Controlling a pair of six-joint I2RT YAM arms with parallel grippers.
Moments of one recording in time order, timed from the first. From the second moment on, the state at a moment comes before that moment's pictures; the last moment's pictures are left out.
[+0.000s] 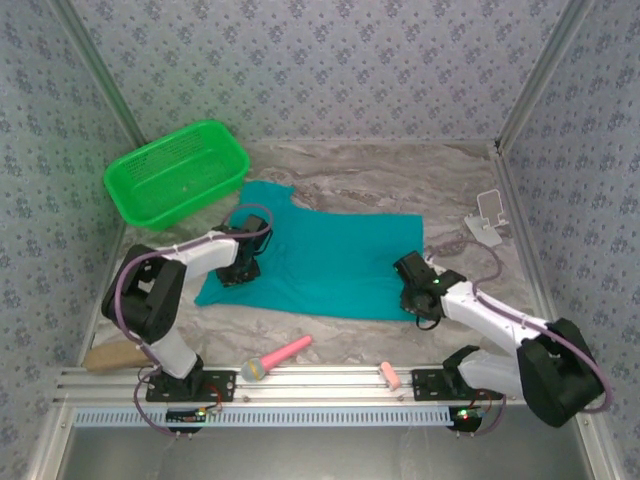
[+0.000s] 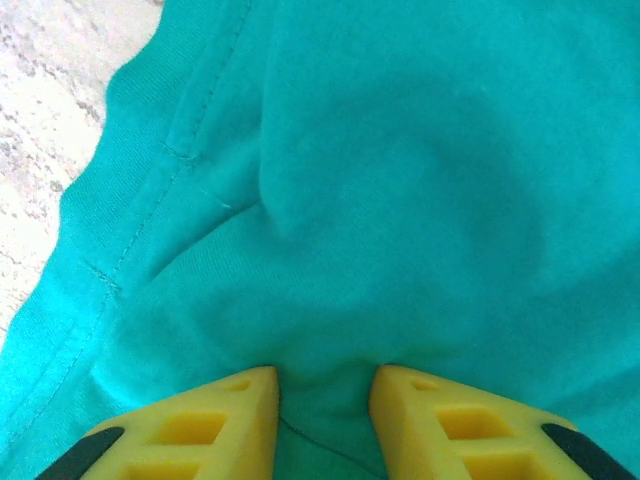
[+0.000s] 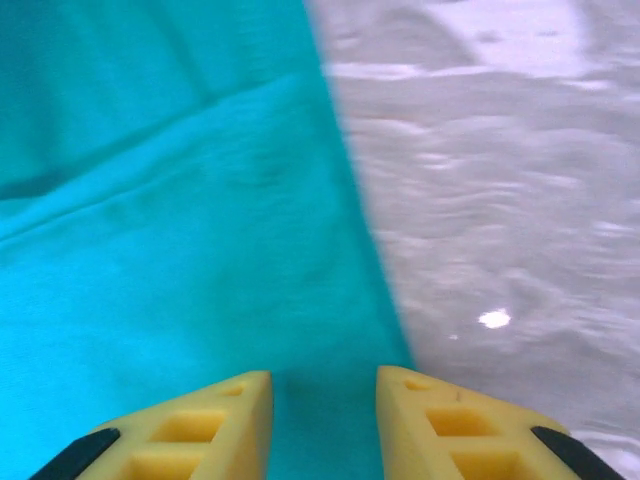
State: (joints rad) left arm -0.50 1.64 0.88 -0.72 -0.31 -0.81; right arm 0.51 1.13 0.52 -0.70 0.22 0.90
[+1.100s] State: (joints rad) left arm -0.25 2.03 1.70 -0.77 0.06 -0.17; right arm 0.01 1.88 1.49 -0.72 0.00 -0.14
